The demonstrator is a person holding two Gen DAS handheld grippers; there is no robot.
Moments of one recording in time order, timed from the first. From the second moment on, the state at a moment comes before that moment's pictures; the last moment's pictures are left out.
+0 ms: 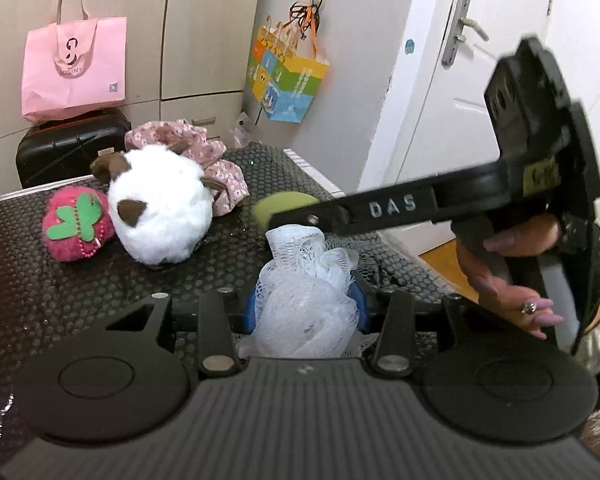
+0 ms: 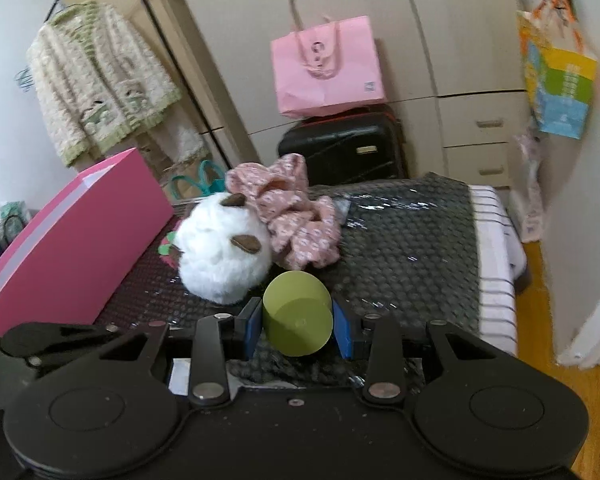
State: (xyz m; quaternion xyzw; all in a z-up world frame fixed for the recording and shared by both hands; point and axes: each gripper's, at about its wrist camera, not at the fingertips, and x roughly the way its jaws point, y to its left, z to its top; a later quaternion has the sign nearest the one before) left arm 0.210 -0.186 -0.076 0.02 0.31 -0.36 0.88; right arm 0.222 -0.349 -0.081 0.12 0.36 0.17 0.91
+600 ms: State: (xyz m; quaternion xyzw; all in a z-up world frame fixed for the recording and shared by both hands) left arm 0.181 -0.113 -0.059 0.02 0.35 -0.31 0.88; right arm 0.155 -0.327 -0.077 0.13 0.37 0.10 0.92
